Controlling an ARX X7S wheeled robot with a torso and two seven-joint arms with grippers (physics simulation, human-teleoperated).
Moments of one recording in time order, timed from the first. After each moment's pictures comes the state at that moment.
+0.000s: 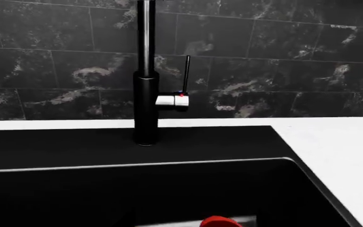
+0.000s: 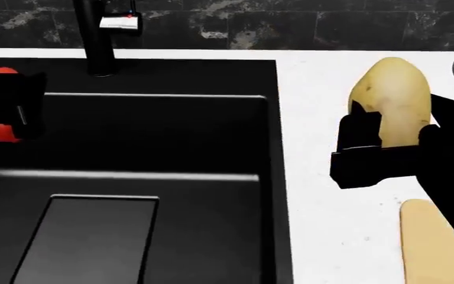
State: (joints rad) left arm -1.05 -0.37 -0.10 0.23 -0.86 -1.47 -0.31; right arm 0.97 0.94 -0.27 -0.36 1.56 0.96 0.65
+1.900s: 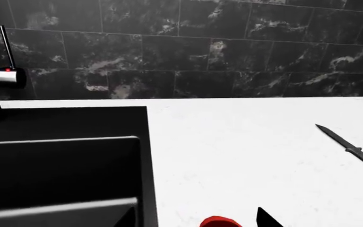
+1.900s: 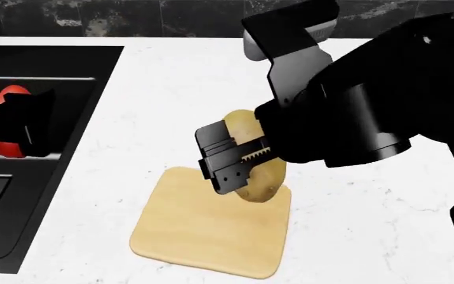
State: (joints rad) left arm -0.98 -0.43 -0.04 0.22 -0.95 -1.38 -0.33; right arm 1.63 0.44 -0.85 0.43 1.59 1.45 0.40
